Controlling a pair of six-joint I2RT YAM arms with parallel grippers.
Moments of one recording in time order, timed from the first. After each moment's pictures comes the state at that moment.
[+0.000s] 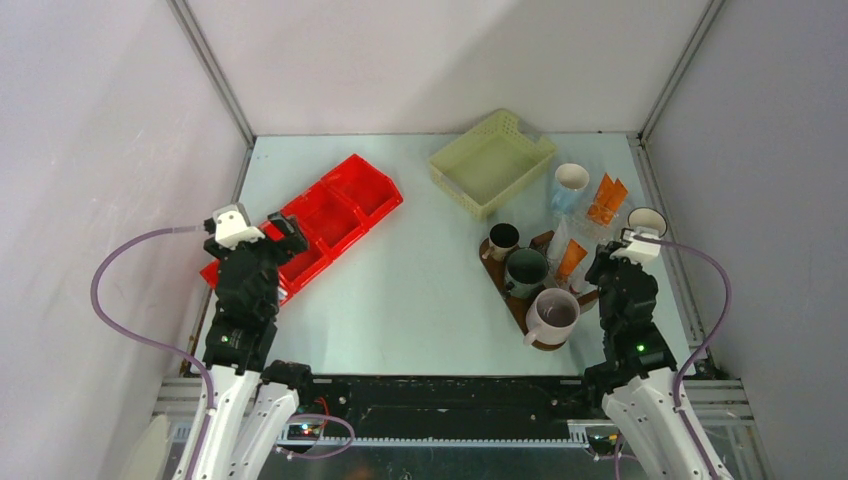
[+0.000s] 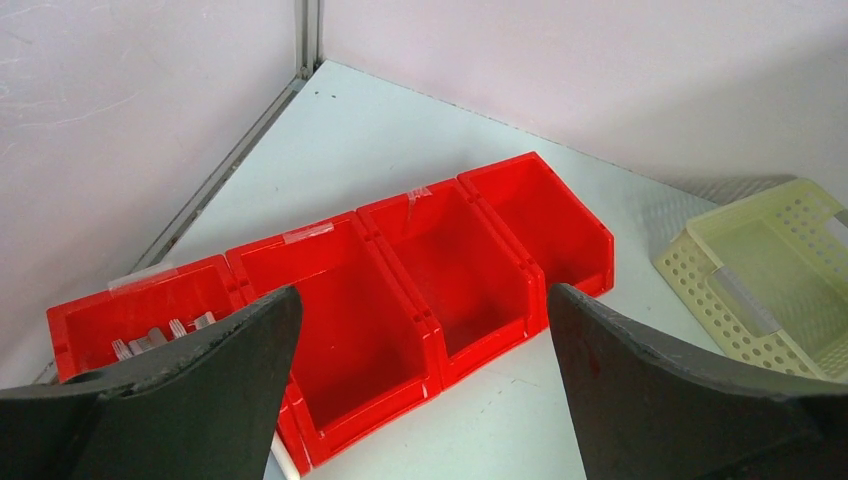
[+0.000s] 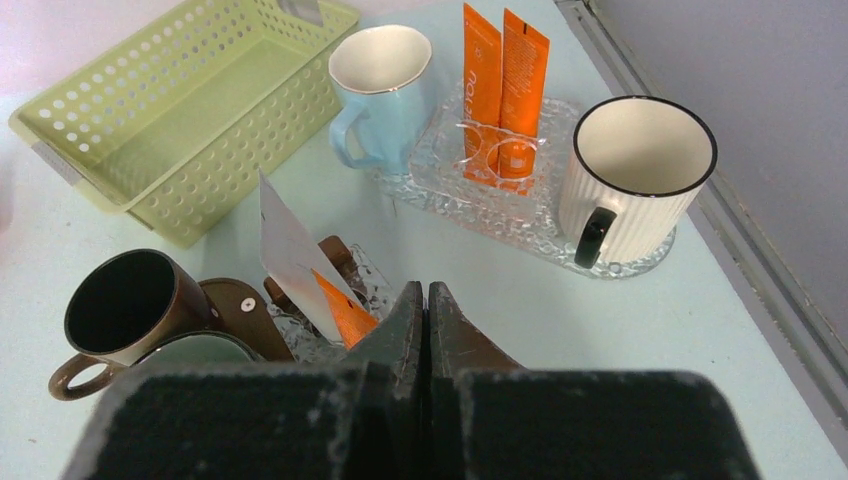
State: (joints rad) left arm -0.15 0.50 0.67 -0.25 -0.40 -0.25; right arm 0.22 0.43 0.37 -0.11 0.39 0.19
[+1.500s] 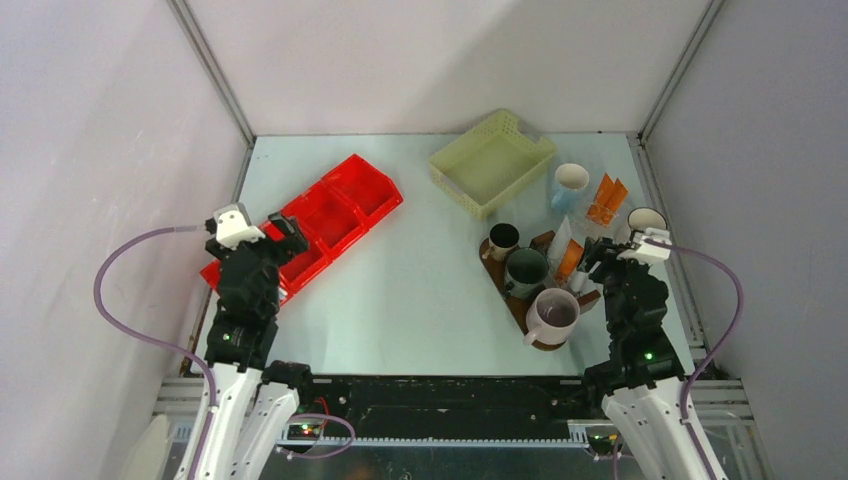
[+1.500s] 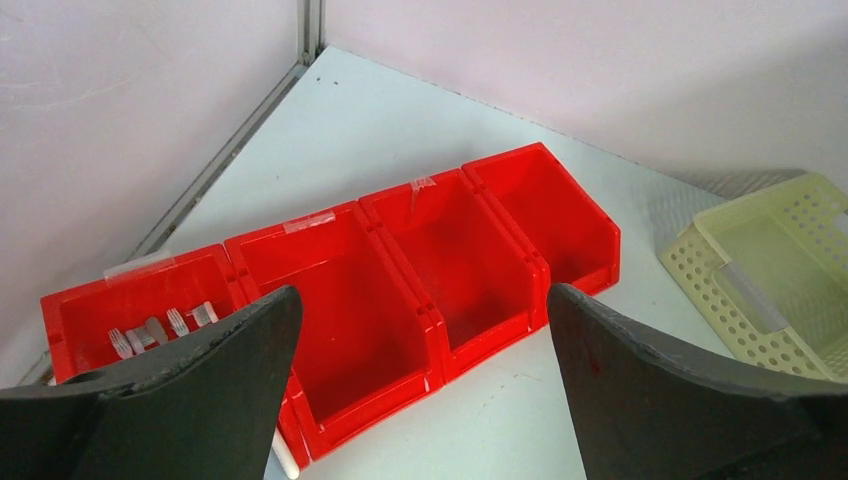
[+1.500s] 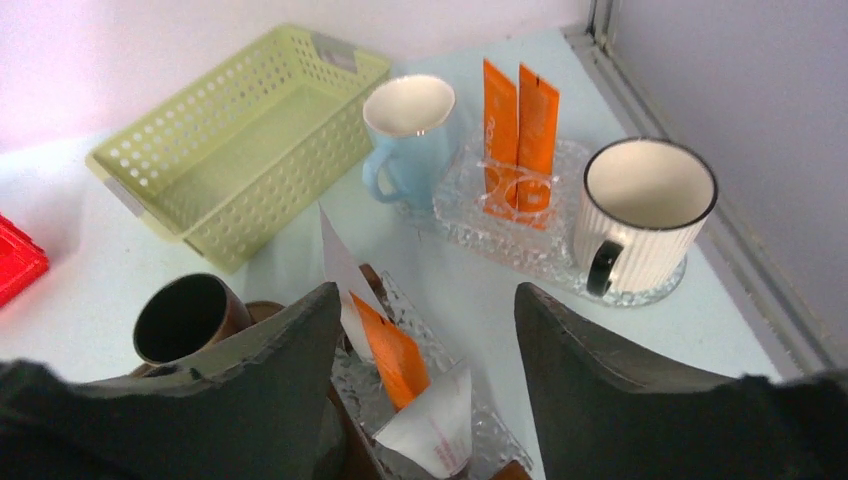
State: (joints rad) left arm -0.13 0.50 0.65 -0.25 -0.39 -0.26; right arm 0.22 0.39 0.41 -0.13 0.36 0.20
